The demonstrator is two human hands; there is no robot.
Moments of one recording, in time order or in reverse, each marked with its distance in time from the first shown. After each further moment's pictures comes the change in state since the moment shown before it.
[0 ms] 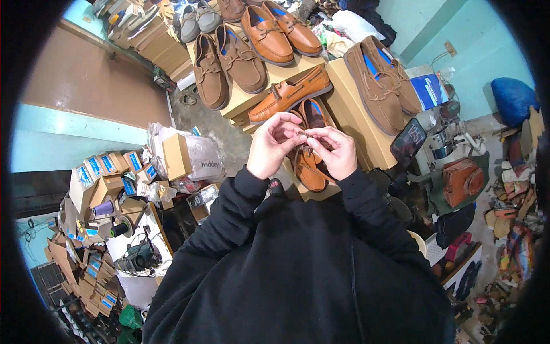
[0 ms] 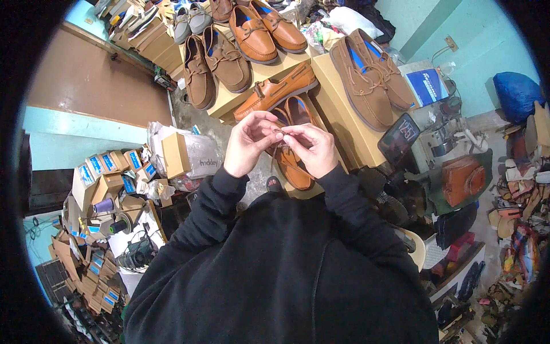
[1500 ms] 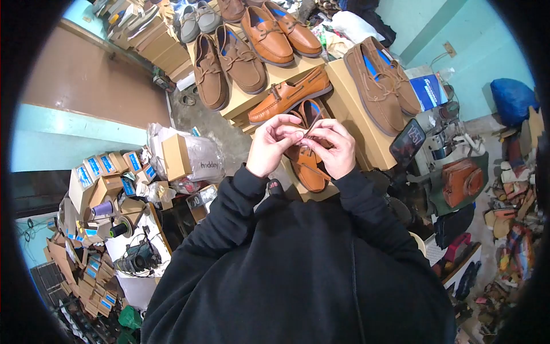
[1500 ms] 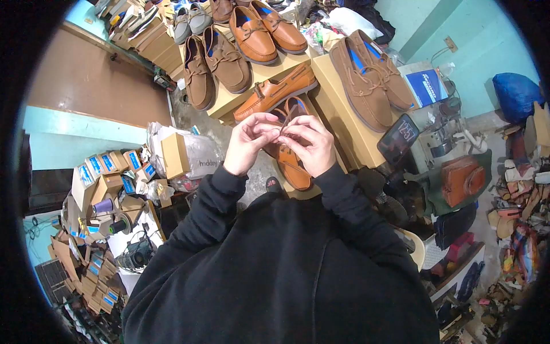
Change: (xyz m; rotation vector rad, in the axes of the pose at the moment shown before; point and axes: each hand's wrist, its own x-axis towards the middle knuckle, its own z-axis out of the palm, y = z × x) left_hand 0.004 -0.009 -0.007 -0.207 -0.026 -0.077; right_hand 0.009 -0.008 0.001 -0.331 0.095 -0.288
